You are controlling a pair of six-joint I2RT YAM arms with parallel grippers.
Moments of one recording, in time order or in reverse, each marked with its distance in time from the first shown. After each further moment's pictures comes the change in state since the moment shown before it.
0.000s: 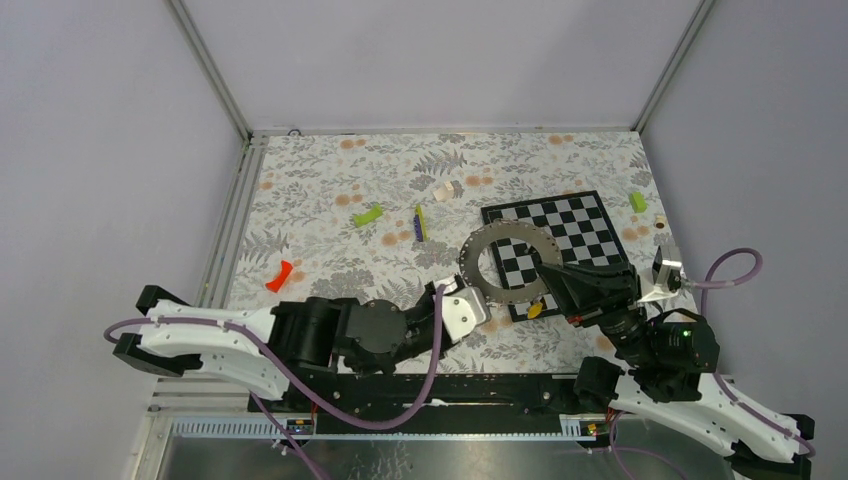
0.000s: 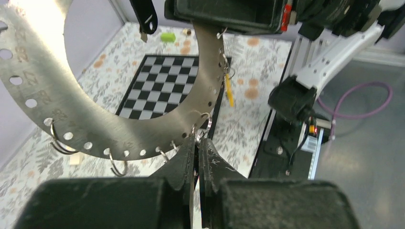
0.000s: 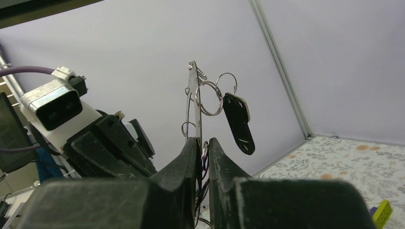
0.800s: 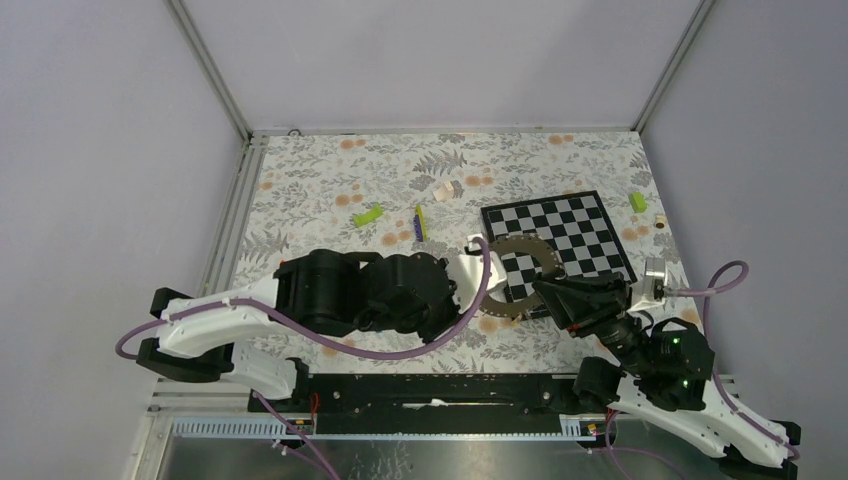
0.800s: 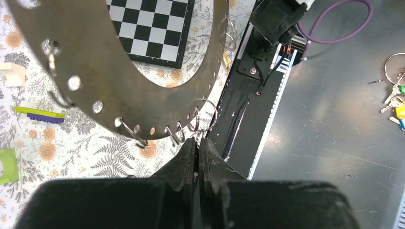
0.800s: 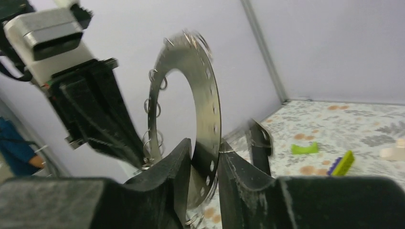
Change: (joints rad) left arm 0.170 0.225 0.494 -0.765 0.319 -0.298; right arm 0.011 -0.174 -0.084 -0.216 0.013 0.022
